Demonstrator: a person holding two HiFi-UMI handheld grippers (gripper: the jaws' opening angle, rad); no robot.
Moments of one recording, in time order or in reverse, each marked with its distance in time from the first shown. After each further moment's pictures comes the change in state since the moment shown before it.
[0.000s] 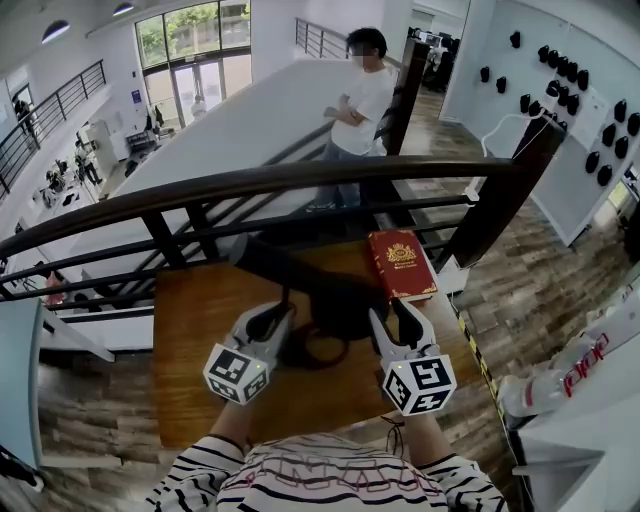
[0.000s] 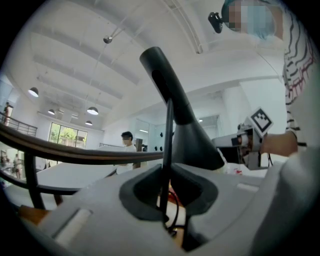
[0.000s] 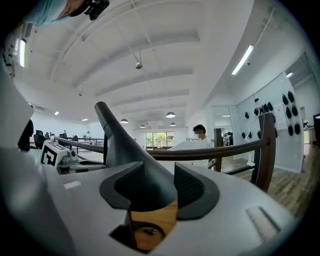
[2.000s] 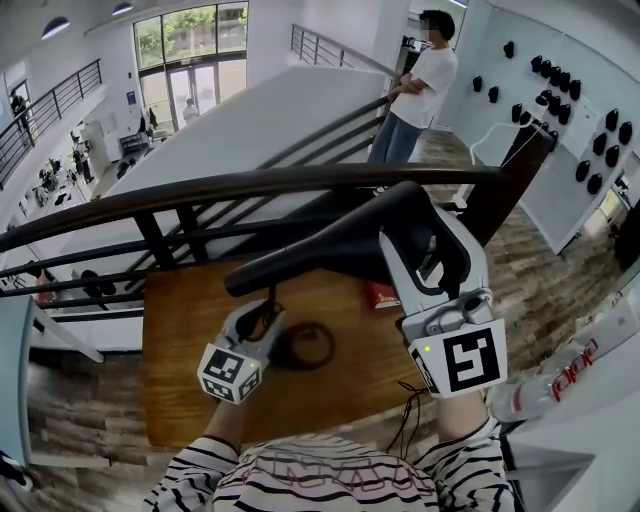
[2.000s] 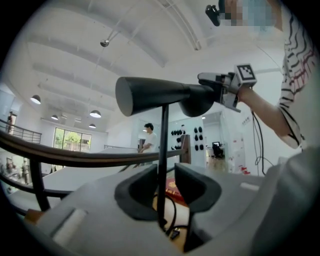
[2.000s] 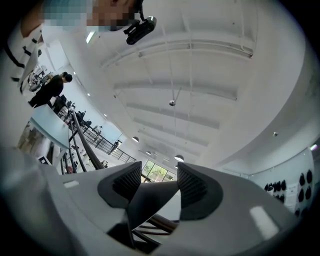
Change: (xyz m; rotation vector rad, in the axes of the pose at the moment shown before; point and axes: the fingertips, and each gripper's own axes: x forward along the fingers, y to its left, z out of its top) left arm -0.001 -0.008 0.007 0.035 0.011 0.054; right arm -0.039 0.039 0.230 -0.548 -0.402 0.064
